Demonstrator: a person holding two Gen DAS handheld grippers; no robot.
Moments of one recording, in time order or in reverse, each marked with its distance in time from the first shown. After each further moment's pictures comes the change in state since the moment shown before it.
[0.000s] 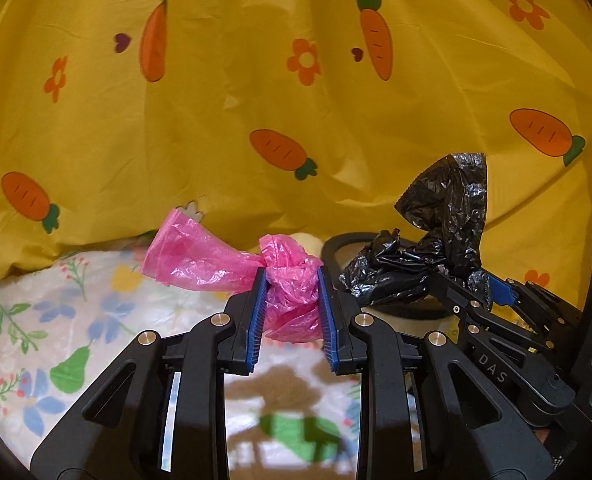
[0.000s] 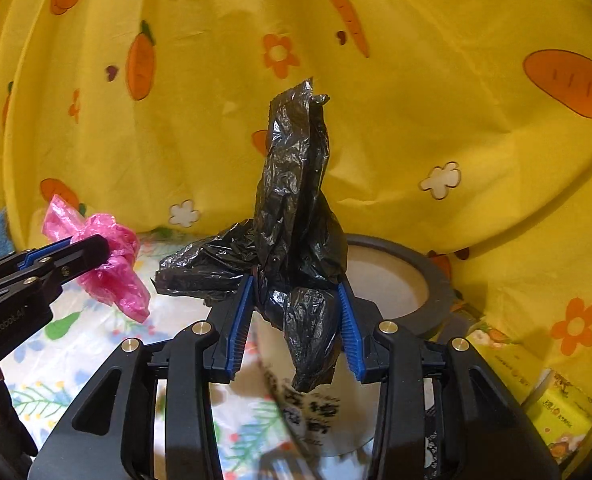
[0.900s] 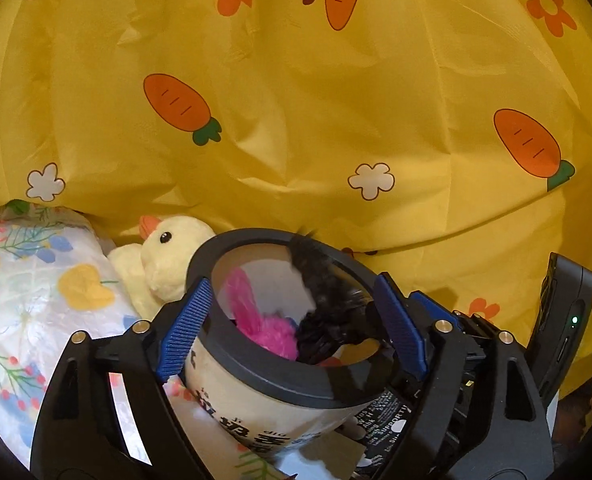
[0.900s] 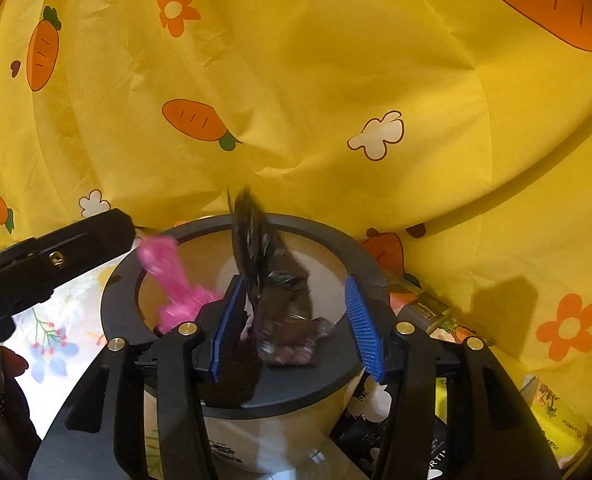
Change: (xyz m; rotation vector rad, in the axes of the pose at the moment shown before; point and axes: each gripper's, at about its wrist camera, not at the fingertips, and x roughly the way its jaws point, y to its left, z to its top) left arm 0.115 -0.034 0.008 -0.119 0.098 -0.296; right arm 0.074 -0.074 -0.002 0.051 0.105 -0.102
